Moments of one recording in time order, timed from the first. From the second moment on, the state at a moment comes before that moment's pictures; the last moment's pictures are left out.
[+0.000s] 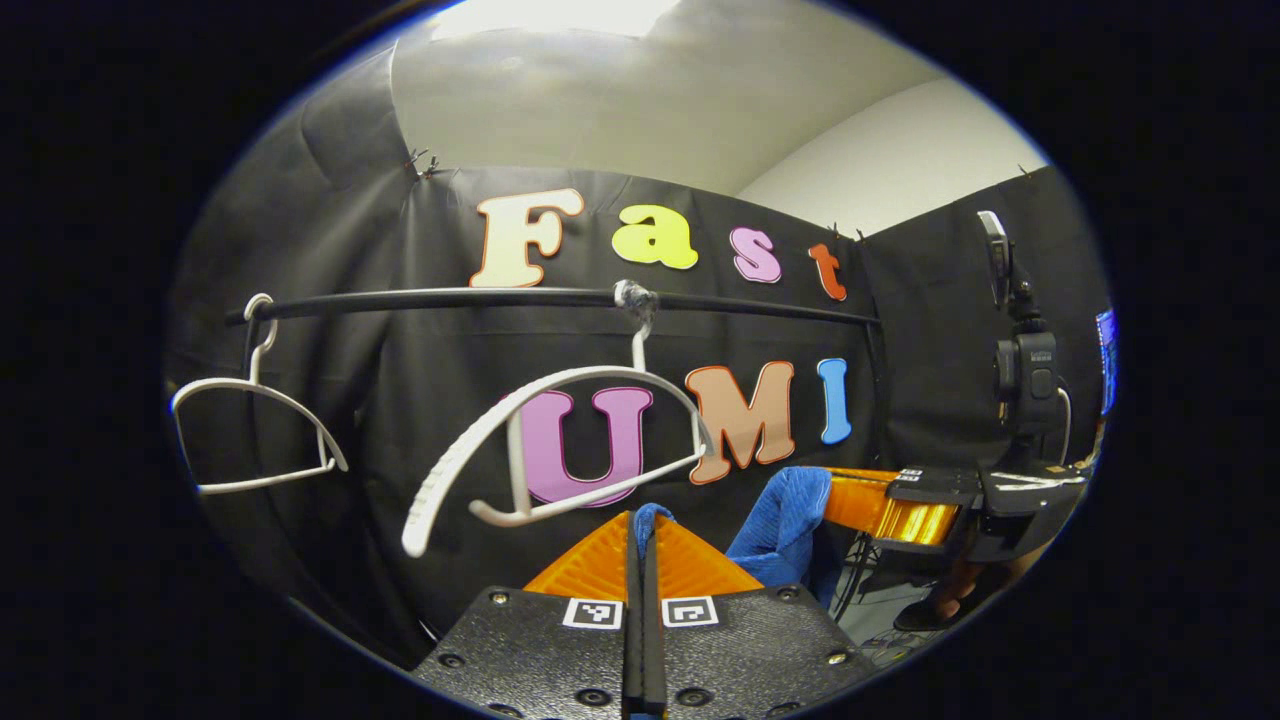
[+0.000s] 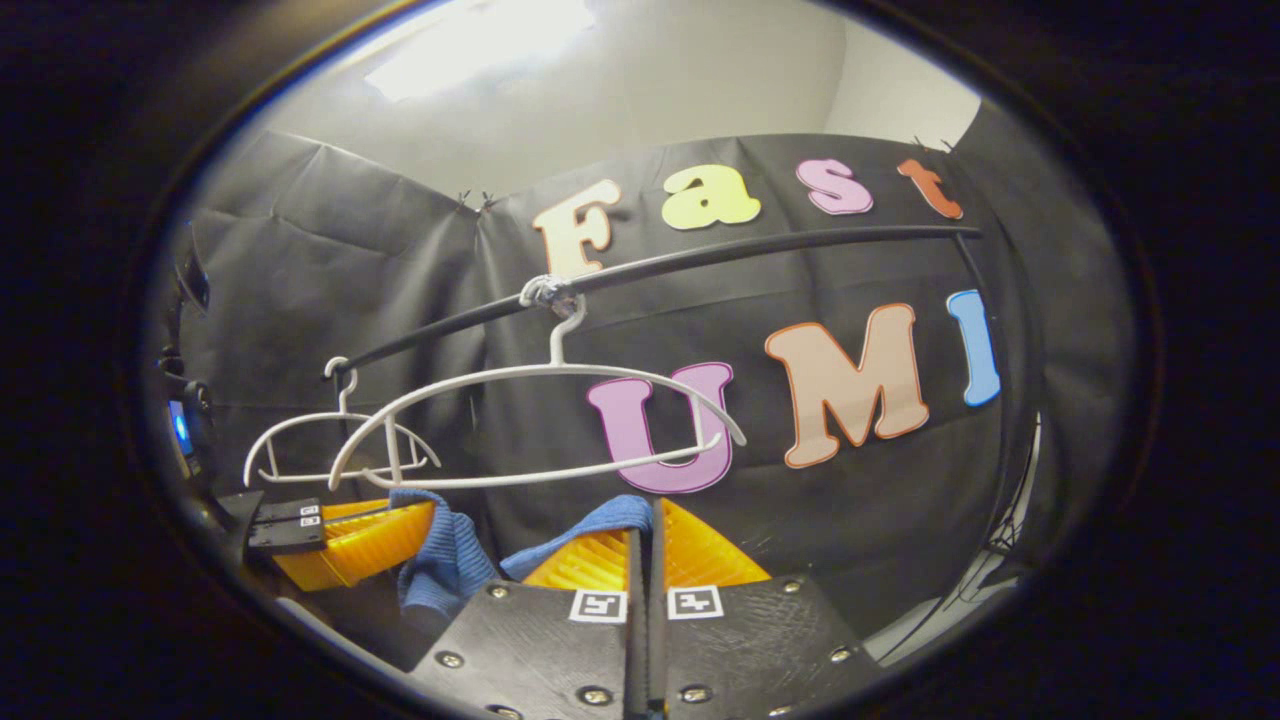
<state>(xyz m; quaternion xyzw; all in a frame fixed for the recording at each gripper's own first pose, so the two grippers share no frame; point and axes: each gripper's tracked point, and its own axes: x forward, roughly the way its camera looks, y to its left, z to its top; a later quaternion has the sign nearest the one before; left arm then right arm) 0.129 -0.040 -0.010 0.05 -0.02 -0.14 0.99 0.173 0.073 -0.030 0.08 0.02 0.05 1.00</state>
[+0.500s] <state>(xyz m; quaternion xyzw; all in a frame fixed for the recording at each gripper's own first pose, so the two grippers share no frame) 0.153 -0.074 -0.015 0.04 -0.04 -0.14 0.99 0.176 0.052 -0.018 0.12 -0.01 0.04 0.99</state>
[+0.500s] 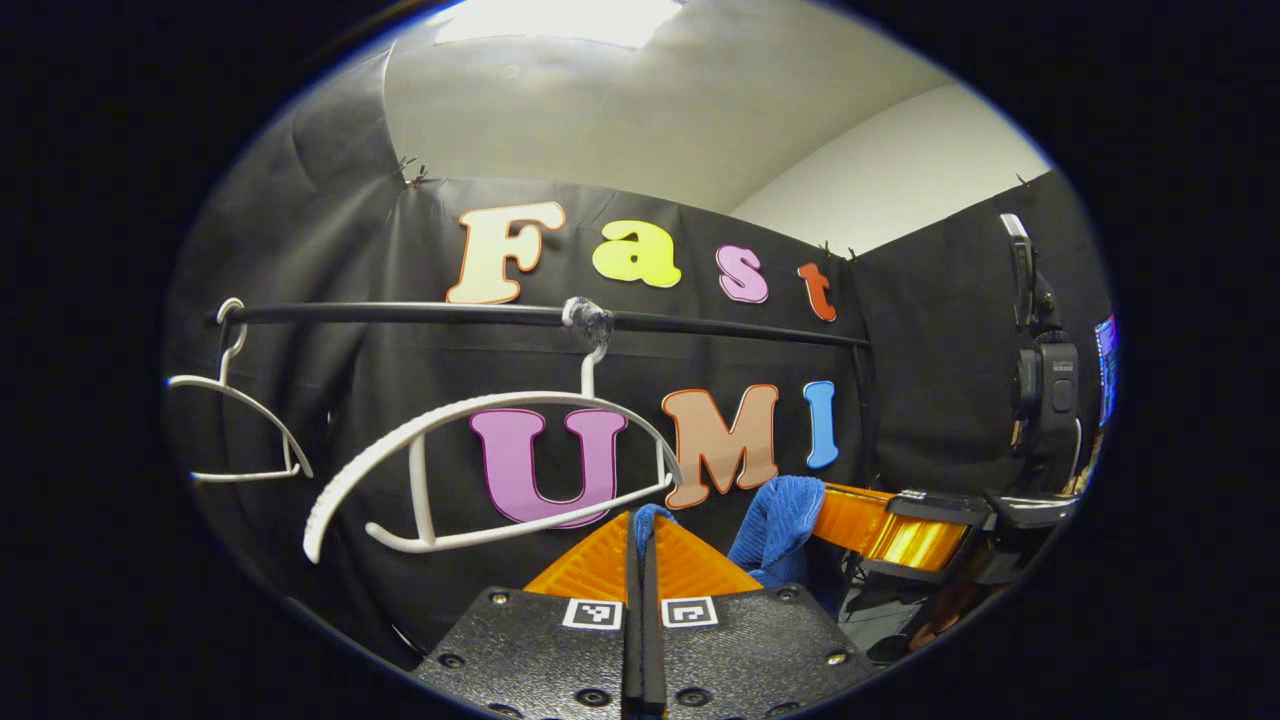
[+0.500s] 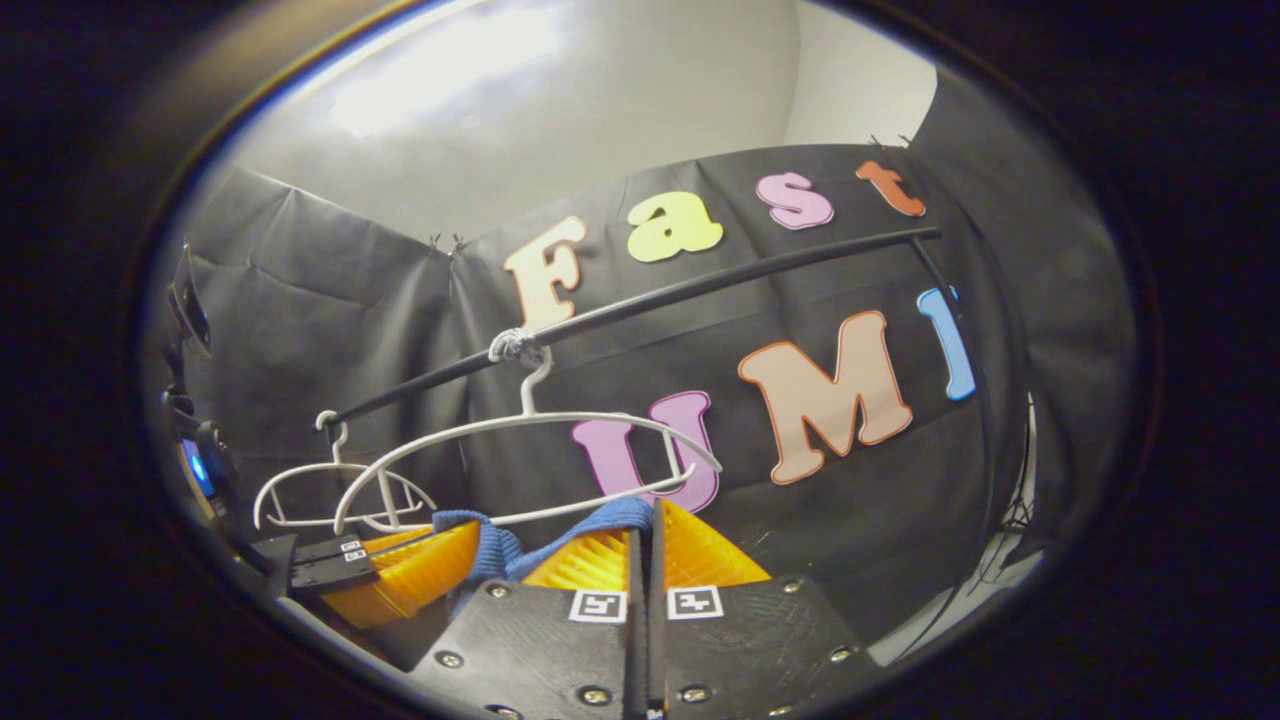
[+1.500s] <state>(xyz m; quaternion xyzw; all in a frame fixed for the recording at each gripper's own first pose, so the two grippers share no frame) 0.202 -0.007 -0.207 0.02 0.07 -0.08 0.99 0.216 0.069 -0.231 0.14 0.12 0.02 0.98</state>
